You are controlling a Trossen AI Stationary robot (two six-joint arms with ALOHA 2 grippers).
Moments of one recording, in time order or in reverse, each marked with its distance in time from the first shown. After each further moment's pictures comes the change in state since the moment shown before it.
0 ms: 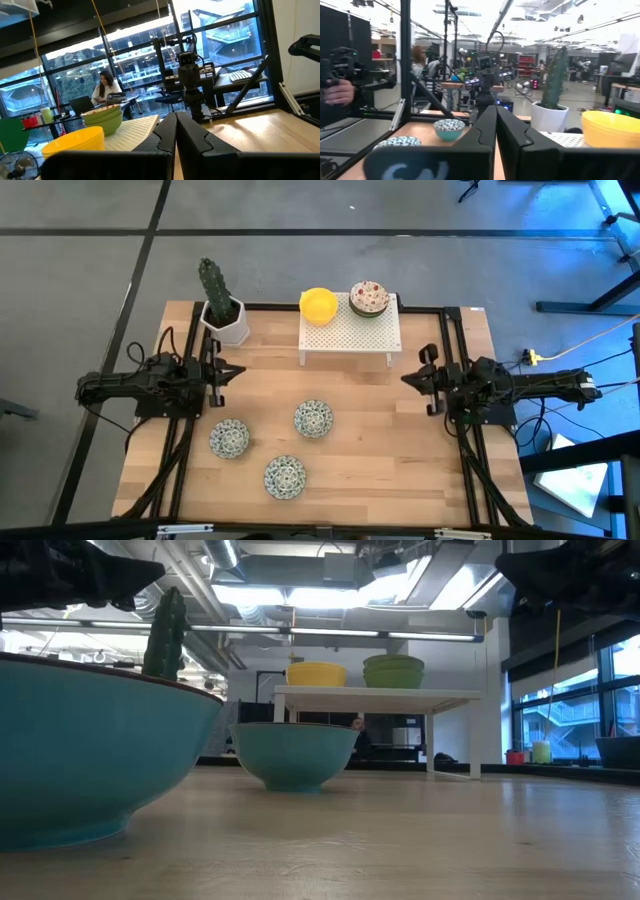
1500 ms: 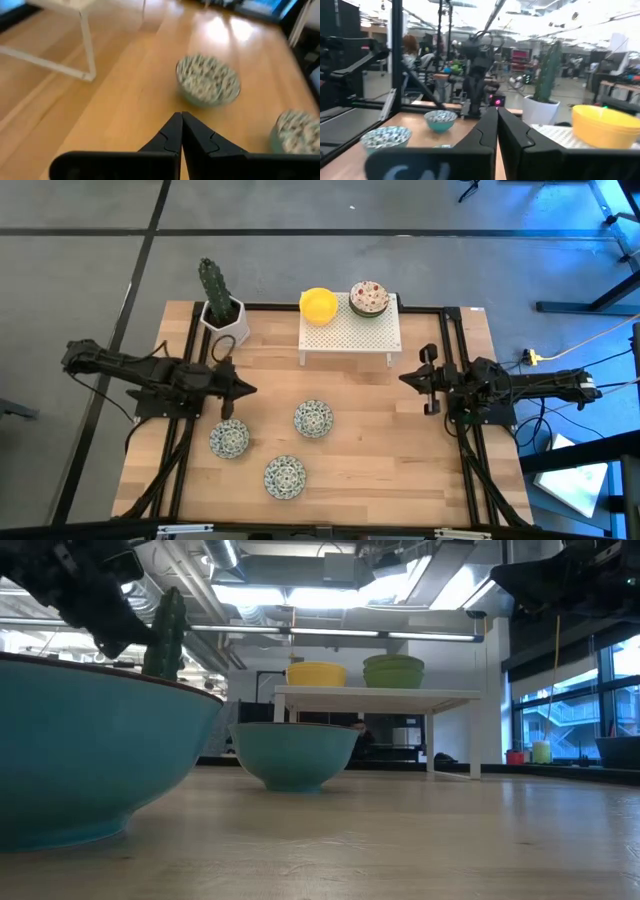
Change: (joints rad) left arm -0.249 0.504 0.294 -0.533 -0.207 -0.671; right arm 0.000 0.000 0.001 -0.040 0.039 -0.055
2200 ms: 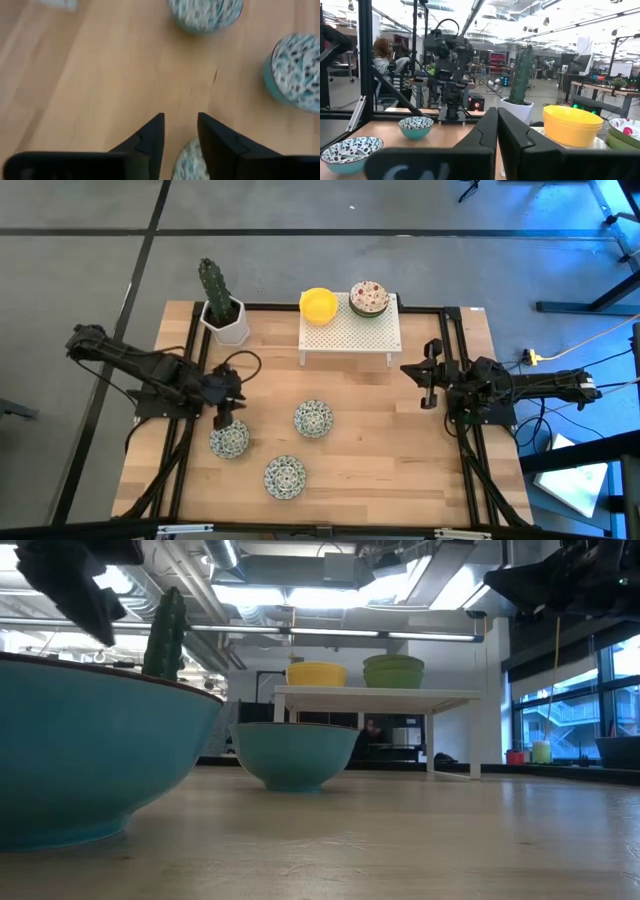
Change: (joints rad) left arm -0.126 0.302 0.346 -0.501 0.071 -0.144; right arm 0.000 0.000 0.000 0.026 0.124 -0.014
